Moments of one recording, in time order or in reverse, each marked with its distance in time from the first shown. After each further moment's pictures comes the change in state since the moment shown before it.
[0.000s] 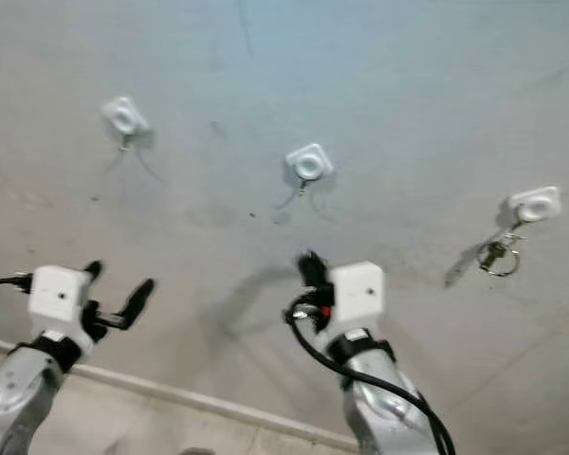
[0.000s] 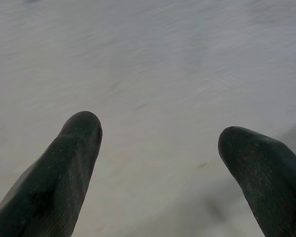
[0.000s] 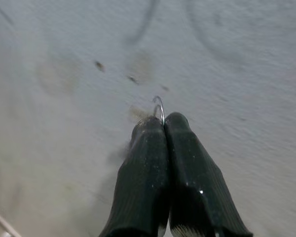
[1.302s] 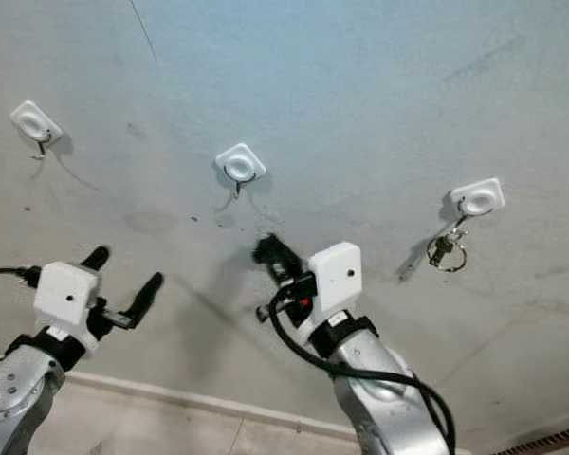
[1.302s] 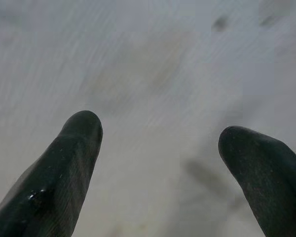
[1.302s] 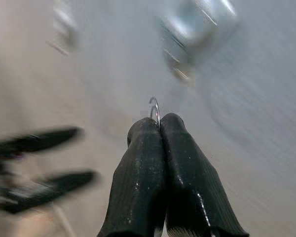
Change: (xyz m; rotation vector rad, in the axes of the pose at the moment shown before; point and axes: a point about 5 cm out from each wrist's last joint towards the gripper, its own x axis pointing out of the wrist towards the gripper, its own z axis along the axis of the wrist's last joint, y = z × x) left arm -0.009 -0.016 0.030 0.172 -0.165 -0.123; right arm 0.012 0.040 0.050 0.107 -0.183 0.447
